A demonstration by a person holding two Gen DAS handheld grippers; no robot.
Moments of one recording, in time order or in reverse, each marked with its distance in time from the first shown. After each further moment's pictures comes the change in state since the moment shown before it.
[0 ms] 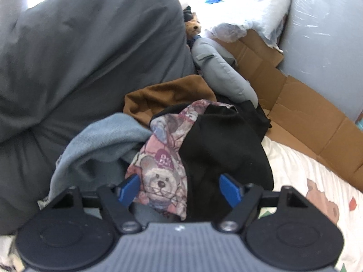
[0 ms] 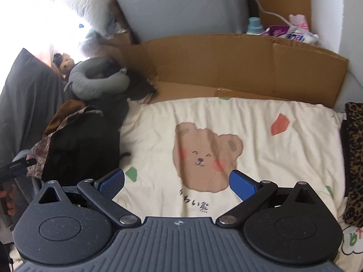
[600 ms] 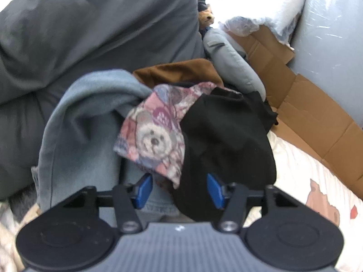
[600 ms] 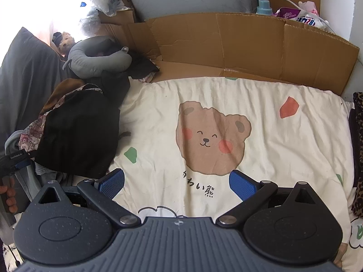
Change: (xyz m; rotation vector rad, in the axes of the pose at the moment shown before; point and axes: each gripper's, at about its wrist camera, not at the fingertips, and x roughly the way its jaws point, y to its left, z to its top) left arm 0.004 -0.009 -0.038 -0.095 0.018 0.009; right arm 0.026 0.010 -0.022 -0.021 0.072 -0.006
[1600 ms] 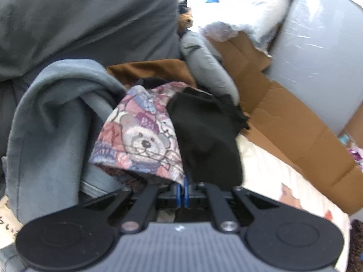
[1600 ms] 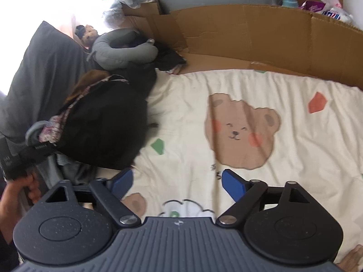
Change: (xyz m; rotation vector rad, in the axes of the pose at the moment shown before) left arm -0.009 -0.009 -0.012 -0.023 -0.027 -0.170; right arm 0.010 0.016 -0.005 -0.010 0.044 0.161
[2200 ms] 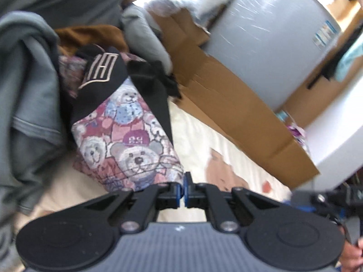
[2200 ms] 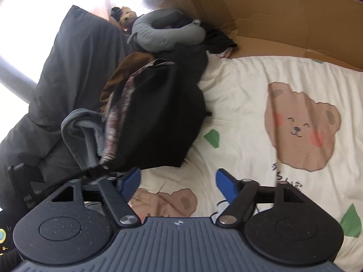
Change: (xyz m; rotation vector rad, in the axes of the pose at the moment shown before) left arm -0.019 -0.046 -0.062 -0.008 0.110 -0.339; right arm 0.044 0.054 0.016 -0.046 0.110 0.205
